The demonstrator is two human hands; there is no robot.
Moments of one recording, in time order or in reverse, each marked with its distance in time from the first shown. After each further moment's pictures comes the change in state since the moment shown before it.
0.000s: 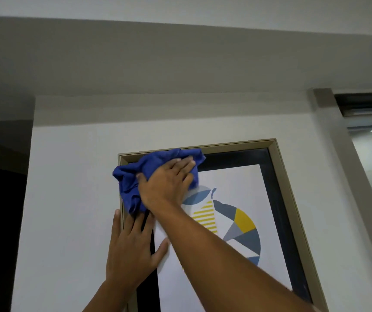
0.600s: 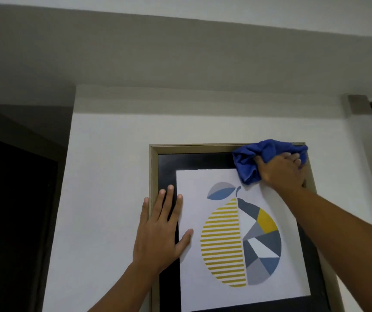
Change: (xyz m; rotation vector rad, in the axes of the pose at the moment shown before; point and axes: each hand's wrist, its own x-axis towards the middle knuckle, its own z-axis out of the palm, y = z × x) left_hand -0.001 0.000 -0.003 0.000 -0.035 0.013; right_hand 0.081 0.157 -0.092 -0.209 0.117 0.277
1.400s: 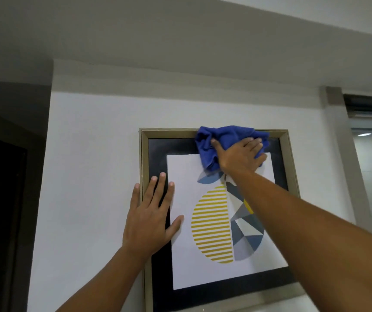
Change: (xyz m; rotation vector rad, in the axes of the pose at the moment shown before) left_hand -0.003 -0.005 0.002 0.001 0.006 0.065; right_hand -0.043 -0.058 0.026 0.085 0.022 -0.005
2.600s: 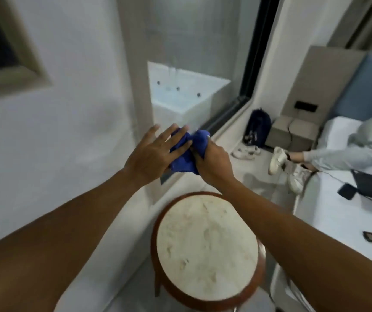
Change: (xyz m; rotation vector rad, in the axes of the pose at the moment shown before) left_hand -0.175 0.585 0.041 -0.730 -0.001 0.786; right_hand -0.239 0.574 -0.225 -0.458 -0.344 0.329
